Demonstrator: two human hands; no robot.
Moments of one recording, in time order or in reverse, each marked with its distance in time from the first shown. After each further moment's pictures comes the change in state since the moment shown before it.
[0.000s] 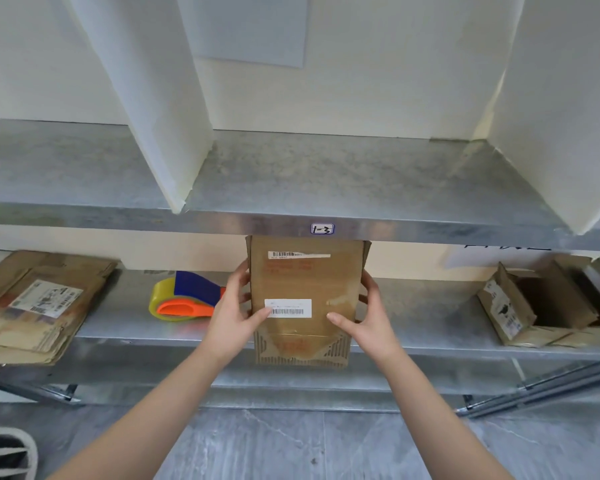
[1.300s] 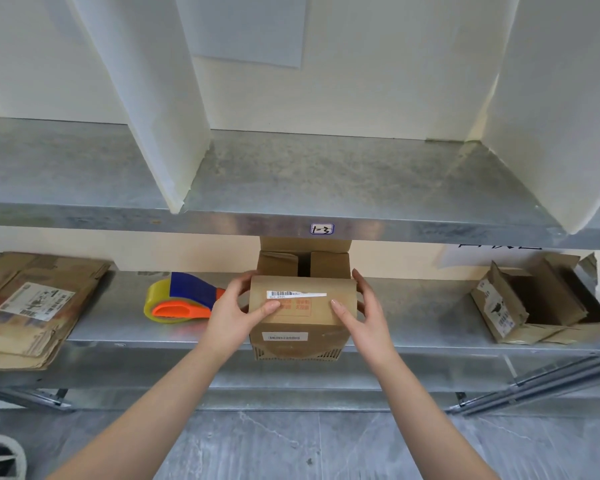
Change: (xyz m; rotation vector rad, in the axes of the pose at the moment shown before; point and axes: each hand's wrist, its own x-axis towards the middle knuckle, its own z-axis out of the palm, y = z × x) left_hand 0.005 0.009 0.002 0.052 0.013 -0.112; right_hand -0.012 -0.008 0.009 0.135 0.084 0.023
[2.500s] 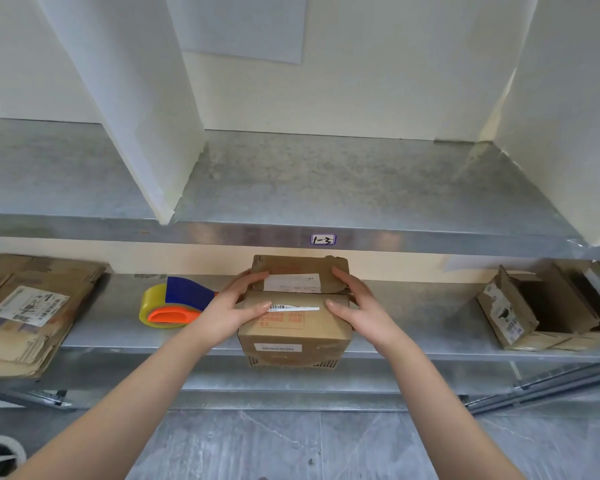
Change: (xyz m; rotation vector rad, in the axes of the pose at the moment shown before) left_hand 0.043 -0.016 -0.020 0.065 -0.326 -0.082; right_hand 0.045 -0.015 -0.008 -0.138 -0.299 0.078
